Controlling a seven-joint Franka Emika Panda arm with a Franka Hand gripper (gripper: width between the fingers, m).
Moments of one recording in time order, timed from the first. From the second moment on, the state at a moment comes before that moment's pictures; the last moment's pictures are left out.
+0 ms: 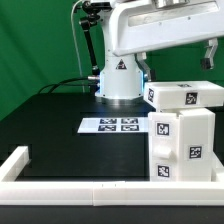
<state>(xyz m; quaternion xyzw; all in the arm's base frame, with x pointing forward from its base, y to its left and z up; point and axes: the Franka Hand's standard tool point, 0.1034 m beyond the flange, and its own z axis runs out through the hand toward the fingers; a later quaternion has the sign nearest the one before) 0.600 0.073 0.187 -0.98 -0.14 -0.10 0.07</state>
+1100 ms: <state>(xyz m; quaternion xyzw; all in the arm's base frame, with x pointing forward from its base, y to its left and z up) 0.599 0.074 0.180 -0.78 -0.62 -0.06 -0.02</state>
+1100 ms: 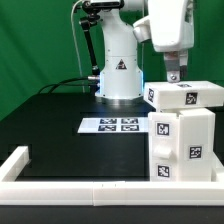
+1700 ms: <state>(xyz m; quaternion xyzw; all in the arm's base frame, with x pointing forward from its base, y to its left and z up) 0.591 0.081 0.162 -0.66 -0.75 -0.02 -0.04</state>
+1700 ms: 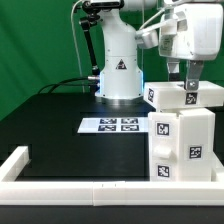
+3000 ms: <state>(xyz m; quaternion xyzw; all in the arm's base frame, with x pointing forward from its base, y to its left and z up) 0.590 0.076 0.149 -0.84 -0.55 -0.02 -0.03</state>
